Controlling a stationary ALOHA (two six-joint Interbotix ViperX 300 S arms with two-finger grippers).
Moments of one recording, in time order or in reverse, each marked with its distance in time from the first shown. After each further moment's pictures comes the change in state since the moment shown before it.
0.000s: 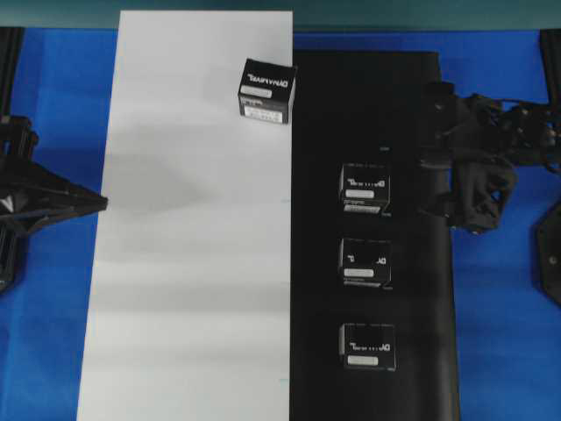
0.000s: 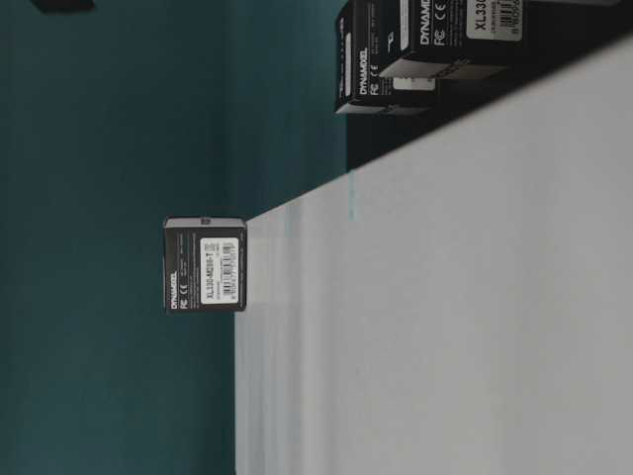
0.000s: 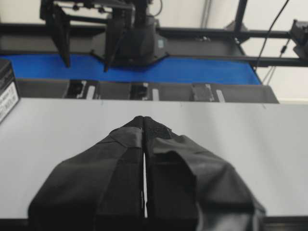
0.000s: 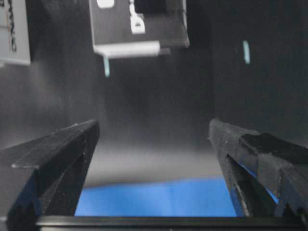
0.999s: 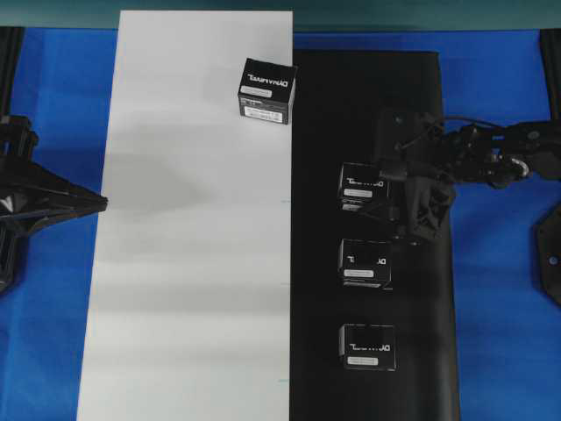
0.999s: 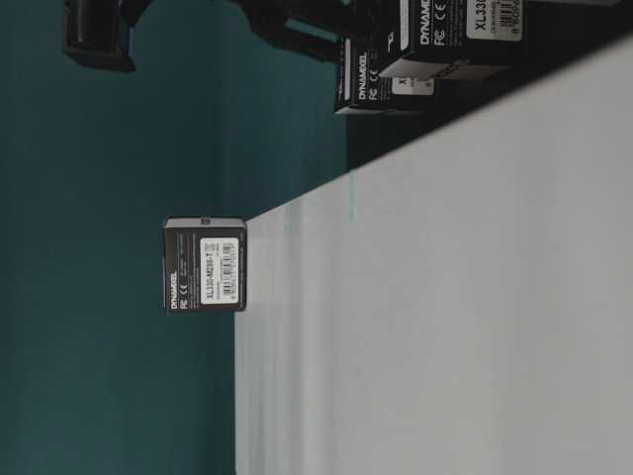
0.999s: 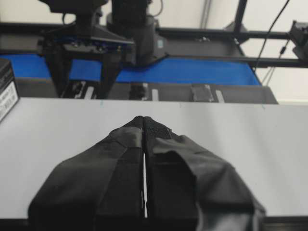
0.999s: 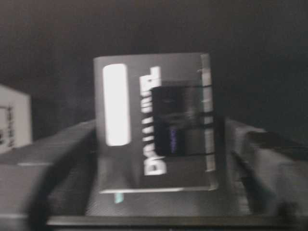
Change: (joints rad) left arm 0.002 -0.003 0.000 0.000 0.000 -0.006; right arm 0.058 0.178 0.026 0.210 -0.394 -0.120
